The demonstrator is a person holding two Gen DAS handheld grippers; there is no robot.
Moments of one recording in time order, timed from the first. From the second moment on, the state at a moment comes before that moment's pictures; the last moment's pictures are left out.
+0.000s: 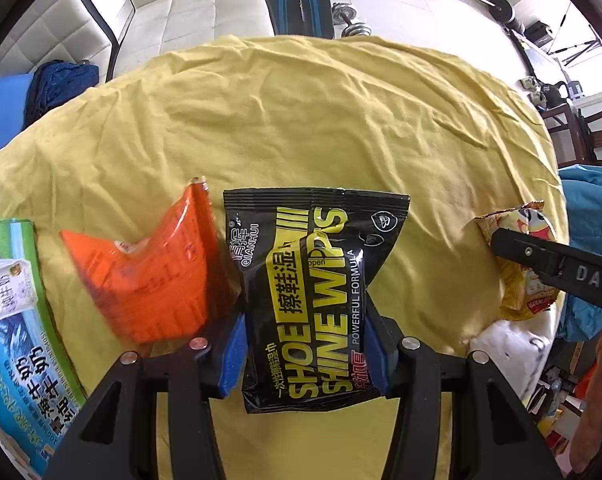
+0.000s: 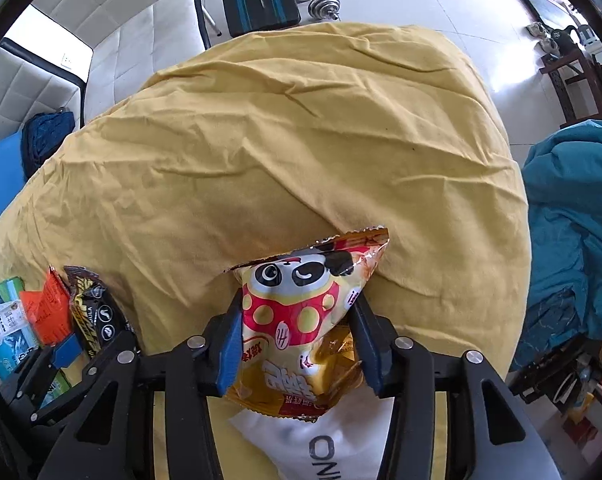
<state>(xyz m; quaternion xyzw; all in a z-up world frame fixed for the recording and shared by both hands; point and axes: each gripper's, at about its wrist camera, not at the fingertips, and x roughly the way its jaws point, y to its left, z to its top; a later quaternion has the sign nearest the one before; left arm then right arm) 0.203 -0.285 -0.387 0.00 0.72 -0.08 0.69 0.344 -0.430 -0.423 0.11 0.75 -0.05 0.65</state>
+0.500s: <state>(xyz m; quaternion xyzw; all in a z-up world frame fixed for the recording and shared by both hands) 0.199 -0.258 -0.360 -0.02 0.66 -0.11 0.74 0.284 -0.395 -0.325 0.16 0.69 0.00 0.70</state>
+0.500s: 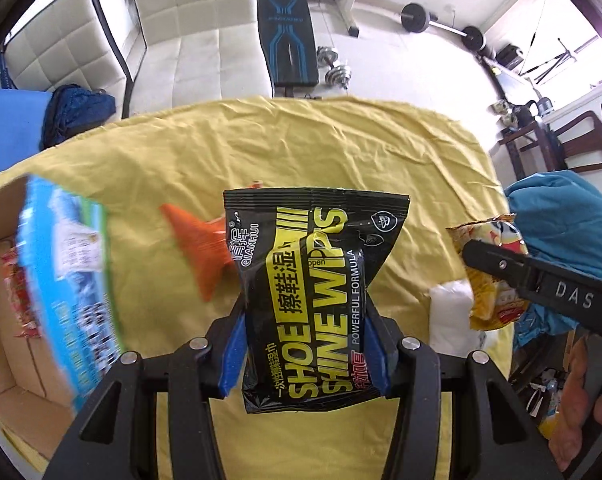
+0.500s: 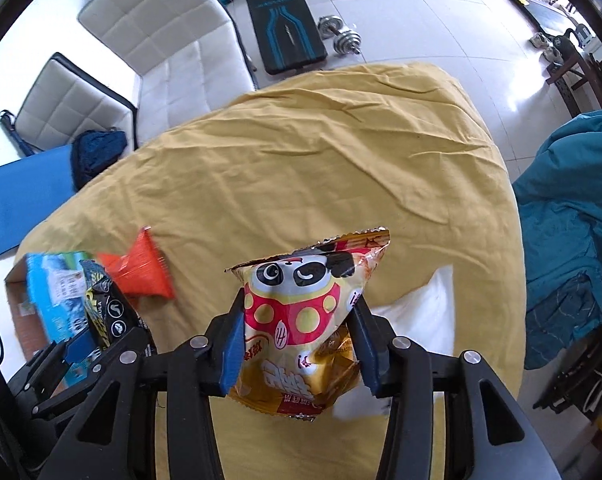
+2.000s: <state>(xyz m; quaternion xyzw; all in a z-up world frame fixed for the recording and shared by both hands) 0.214 0.133 -0.433 -0.04 0.71 -0.01 0.70 0.189 0.004 -0.355 0.07 0.70 0.06 0.71</state>
